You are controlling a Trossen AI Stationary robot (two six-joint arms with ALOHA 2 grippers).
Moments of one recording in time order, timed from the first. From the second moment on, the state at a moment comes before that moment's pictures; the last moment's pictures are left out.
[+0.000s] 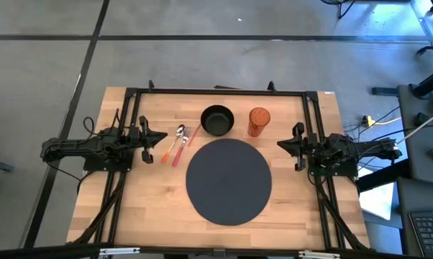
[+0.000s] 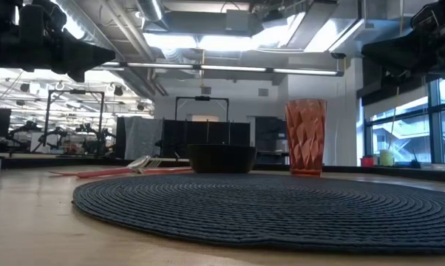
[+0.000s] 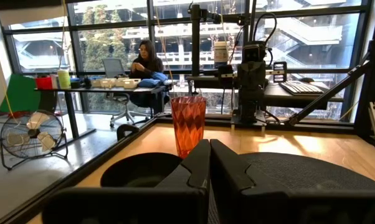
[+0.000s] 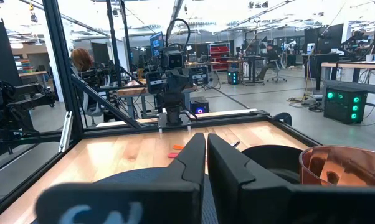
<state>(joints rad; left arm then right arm) 0.05 0.00 0.01 0.11 -0.21 0.02 0.13 0.00 0.01 0.13 0.23 0.05</state>
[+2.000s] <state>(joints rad) 0.05 0.00 0.01 0.16 -0.22 0.05 0.13 0.00 0.01 0.13 0.23 0.04</state>
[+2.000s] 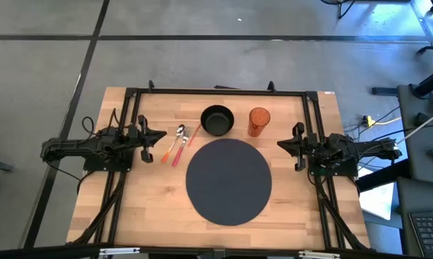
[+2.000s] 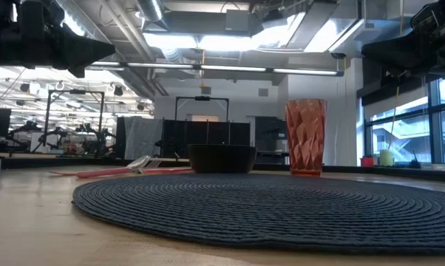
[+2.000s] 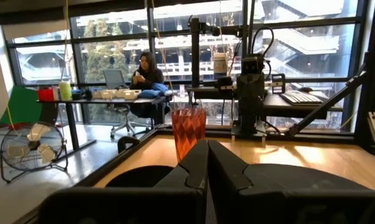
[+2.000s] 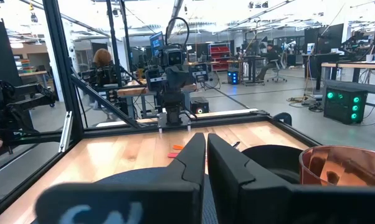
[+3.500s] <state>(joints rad) 0.05 0.00 0.01 0.43 -0.24 -0.02 0.13 0.00 0.01 0.13 0.24 0.02</state>
